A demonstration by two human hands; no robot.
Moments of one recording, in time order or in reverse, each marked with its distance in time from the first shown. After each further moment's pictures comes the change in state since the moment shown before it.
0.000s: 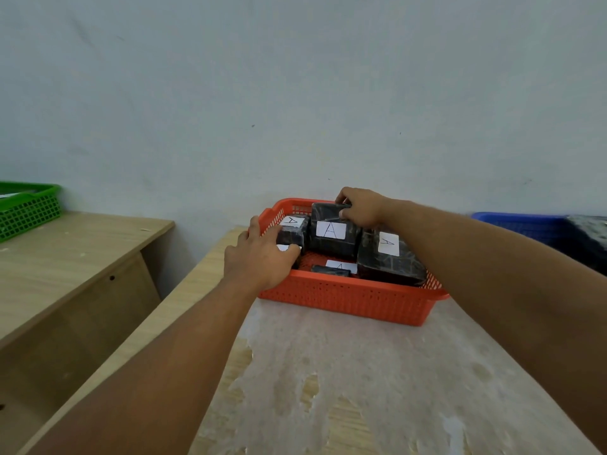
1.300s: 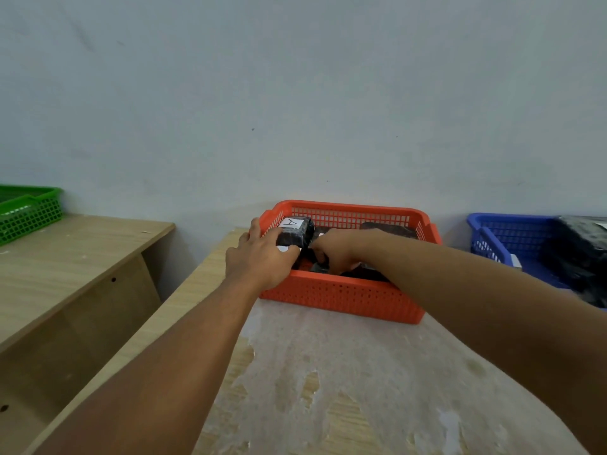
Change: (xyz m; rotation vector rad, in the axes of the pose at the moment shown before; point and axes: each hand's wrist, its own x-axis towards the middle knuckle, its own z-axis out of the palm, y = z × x) left_hand -0.002 -0.001 0.001 -0.004 -0.004 -0.009; right_hand -0.050 -0.063 0.037 -0.466 -0.373 -0.202
